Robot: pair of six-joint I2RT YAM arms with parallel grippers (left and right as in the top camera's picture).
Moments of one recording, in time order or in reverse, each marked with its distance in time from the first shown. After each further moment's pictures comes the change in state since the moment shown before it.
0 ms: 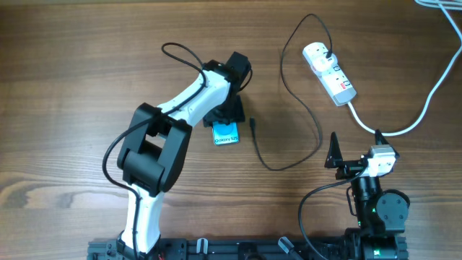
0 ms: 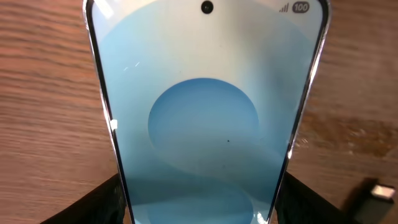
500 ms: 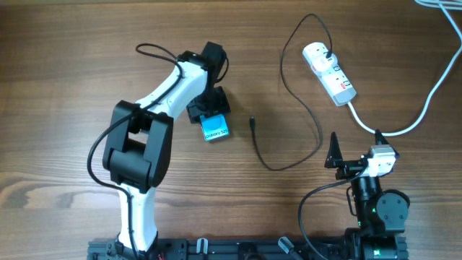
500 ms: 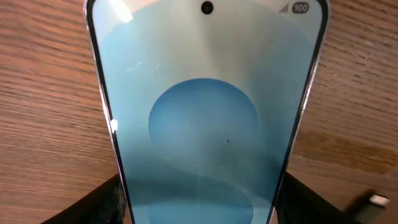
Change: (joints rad) left arm 0.123 -0.022 0.000 -0.033 0.106 -0.005; right arm 0.000 0.000 0.000 0.000 0.000 0.000
